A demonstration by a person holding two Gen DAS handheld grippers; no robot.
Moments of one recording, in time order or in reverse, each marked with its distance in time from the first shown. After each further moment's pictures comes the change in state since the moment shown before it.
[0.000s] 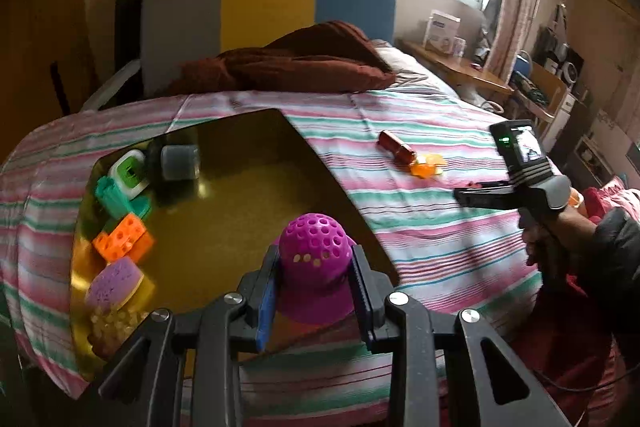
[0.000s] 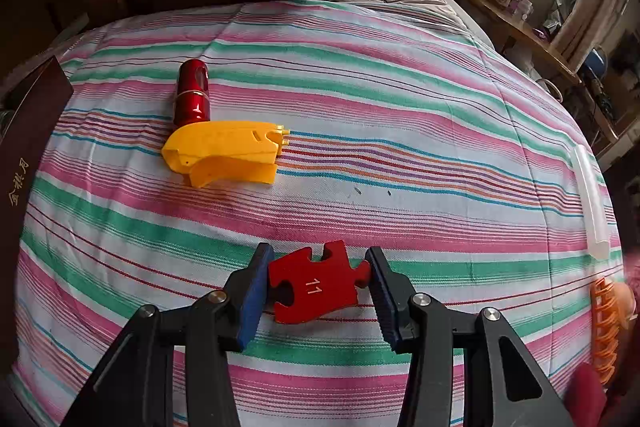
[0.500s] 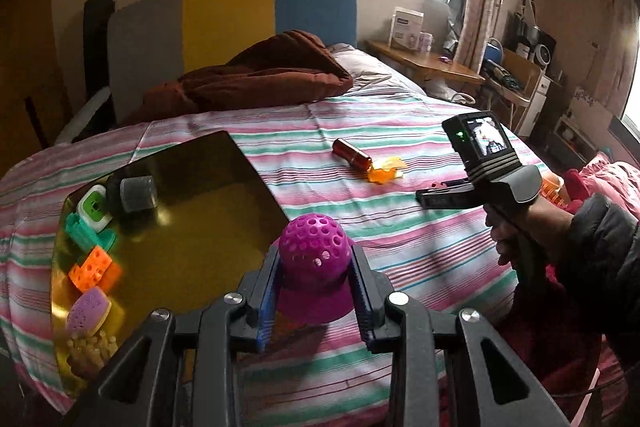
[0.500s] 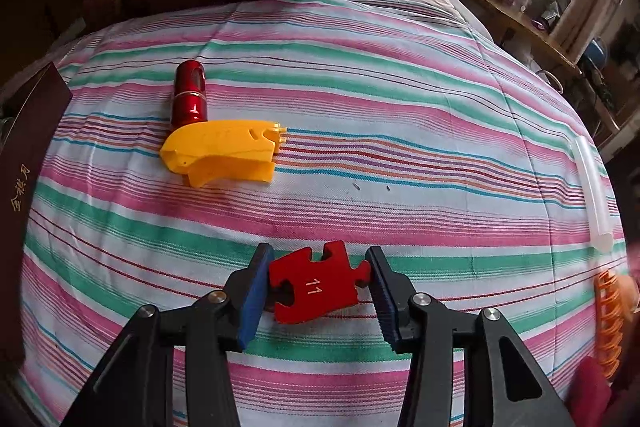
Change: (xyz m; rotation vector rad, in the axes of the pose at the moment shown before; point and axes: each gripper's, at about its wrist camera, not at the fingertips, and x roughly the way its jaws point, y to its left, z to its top) left arm -0.002 -0.047 0.010 0.098 -0.030 -0.062; right arm 0.003 -0.001 0.002 0.022 0.013 0.012
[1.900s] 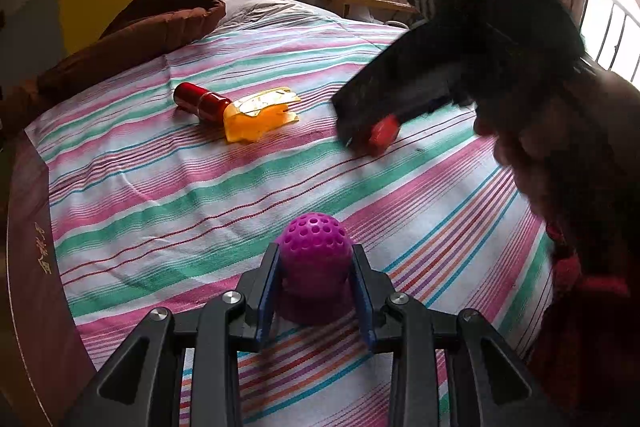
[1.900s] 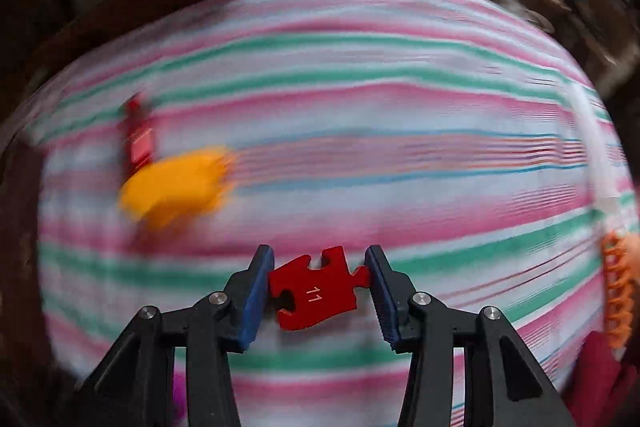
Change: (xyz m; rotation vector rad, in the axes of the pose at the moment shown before) left arm 0.161 -0.111 -0.008 0.216 0.166 -0.211; right arm 0.007 -0.017 0.021 0.154 0.142 0.069
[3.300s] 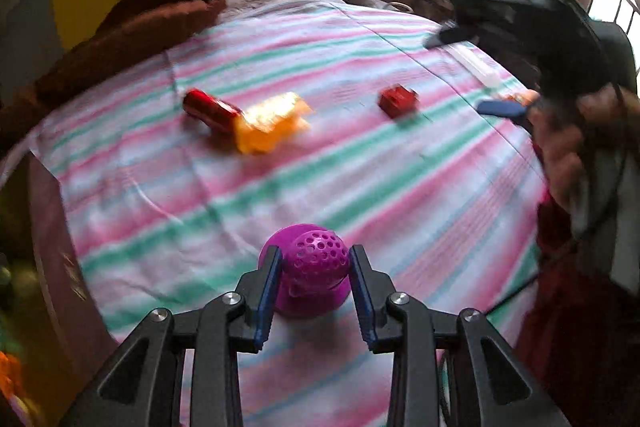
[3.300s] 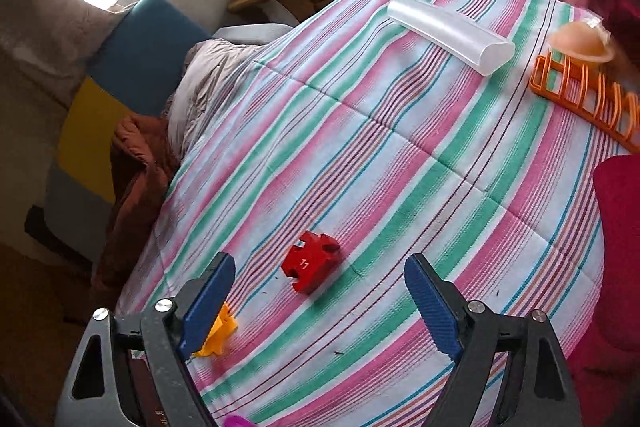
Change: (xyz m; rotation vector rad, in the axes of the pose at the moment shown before) left arm -0.010 0.008 0.023 -0.003 0.102 -0.014; right arm -0.057 -0.112 -0.033 0.803 -0.301 0.170
